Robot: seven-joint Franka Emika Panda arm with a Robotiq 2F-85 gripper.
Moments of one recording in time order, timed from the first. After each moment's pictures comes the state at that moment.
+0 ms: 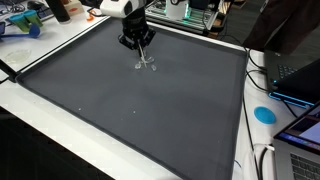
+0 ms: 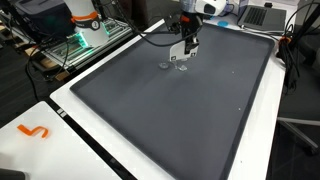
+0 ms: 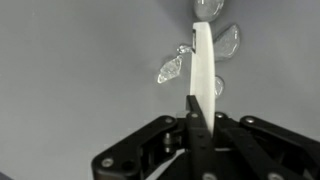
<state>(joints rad) -0.02 0.30 0.12 -2.10 0.00 2.38 -0.75</state>
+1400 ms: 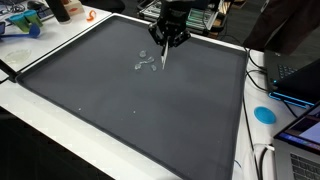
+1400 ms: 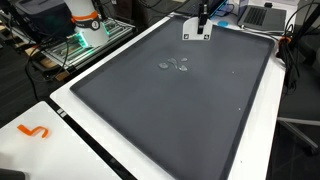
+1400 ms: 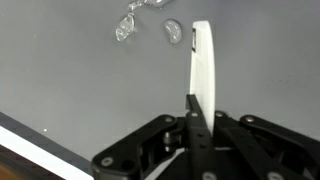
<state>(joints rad) 0.21 0.25 0.13 -2.07 -0.32 2.36 0.05</state>
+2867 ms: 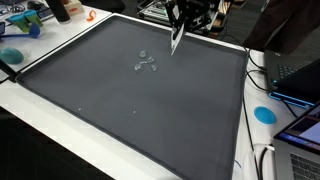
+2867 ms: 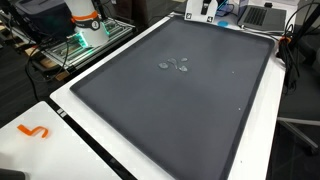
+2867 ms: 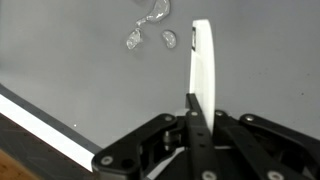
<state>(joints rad) 0.32 0.26 0.15 -1.87 -0.40 2.00 0.24</state>
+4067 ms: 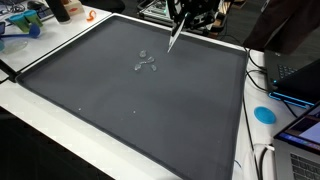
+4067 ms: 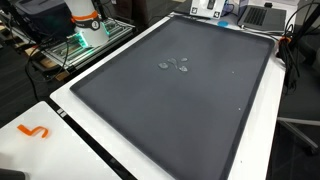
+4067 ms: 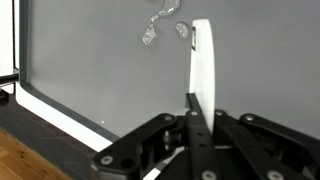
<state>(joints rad) 0.35 0.32 0.15 -1.72 -0.47 1.88 0.37</state>
